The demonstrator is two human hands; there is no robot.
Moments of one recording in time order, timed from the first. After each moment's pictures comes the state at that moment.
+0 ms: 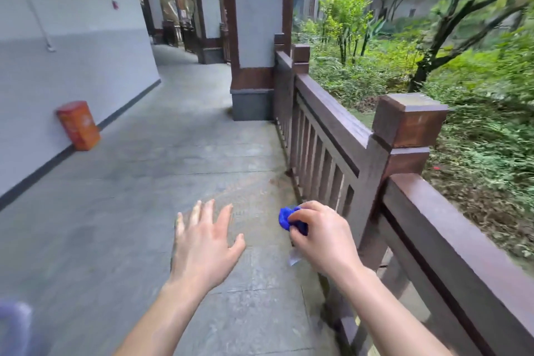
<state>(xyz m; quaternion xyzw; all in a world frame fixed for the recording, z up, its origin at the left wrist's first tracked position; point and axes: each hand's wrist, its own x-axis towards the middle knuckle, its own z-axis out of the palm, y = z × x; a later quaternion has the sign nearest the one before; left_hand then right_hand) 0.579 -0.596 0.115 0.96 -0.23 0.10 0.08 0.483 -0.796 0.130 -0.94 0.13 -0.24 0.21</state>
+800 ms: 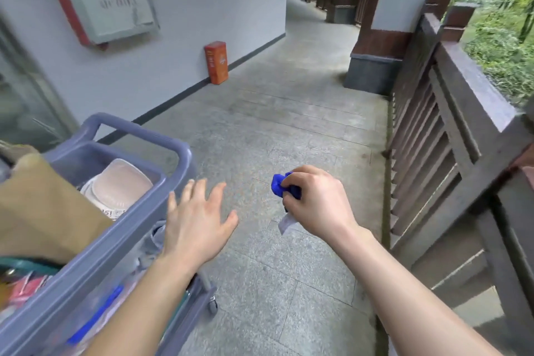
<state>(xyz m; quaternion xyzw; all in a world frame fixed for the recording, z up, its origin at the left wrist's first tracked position) 0.395 -0.432 0.097 0.99 0.02 0.08 0.07 0.423 -0.652 0.132 -0.95 -0.13 -0.15 0.25</state>
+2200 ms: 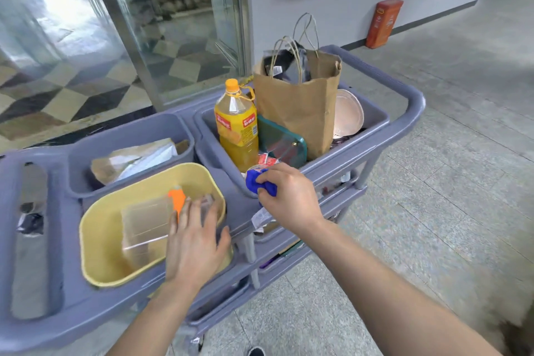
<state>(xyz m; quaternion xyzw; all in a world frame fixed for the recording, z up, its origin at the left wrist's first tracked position) 0.032 -0.085 0.002 0.95 0.29 0.06 0.03 0.196 -0.210 0.052 -0.84 -0.41 -0.01 0.36</state>
